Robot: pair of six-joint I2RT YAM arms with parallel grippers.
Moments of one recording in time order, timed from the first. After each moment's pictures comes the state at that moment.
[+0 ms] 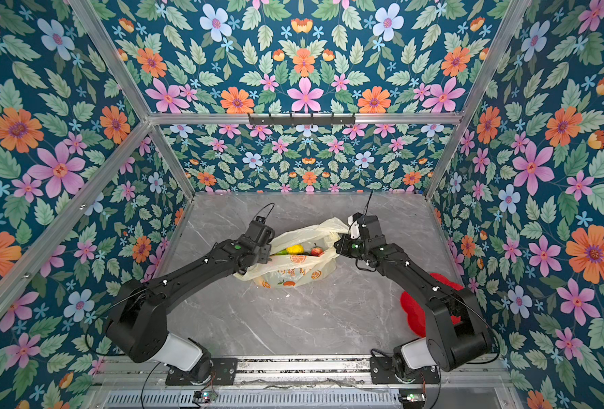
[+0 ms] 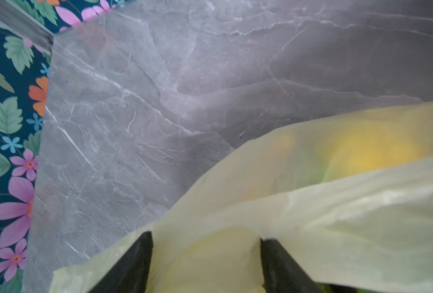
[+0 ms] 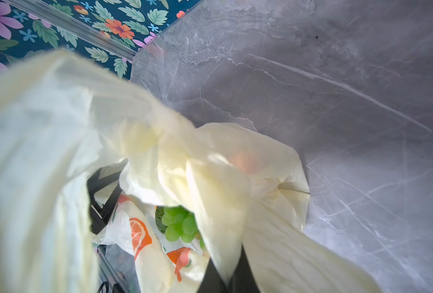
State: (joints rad) left arm -0.56 1.52 1.04 -0.49 -0.45 -0.24; right arm 0.34 1.43 0.93 -0.19 -0.39 0.63
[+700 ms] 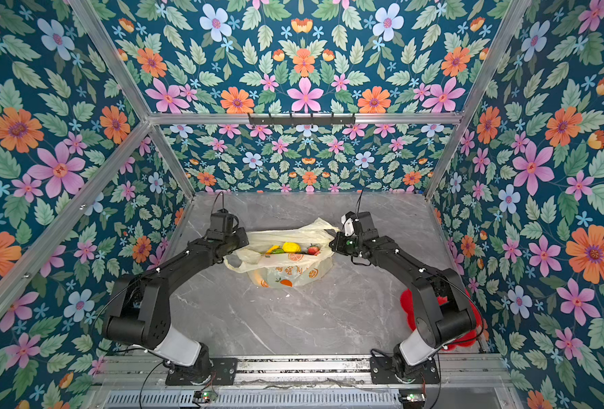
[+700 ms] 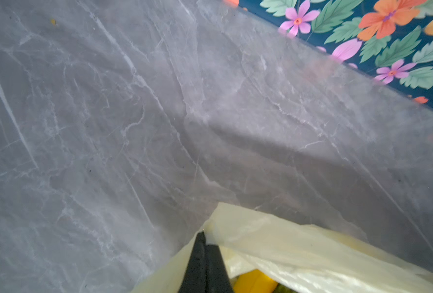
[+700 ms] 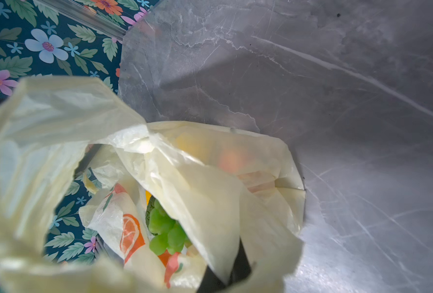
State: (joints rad) left arm -0.22 1.59 1.02 -0.16 -0.07 -0.49; right arm 0.34 1.61 1.05 -0.21 -0.44 0.58
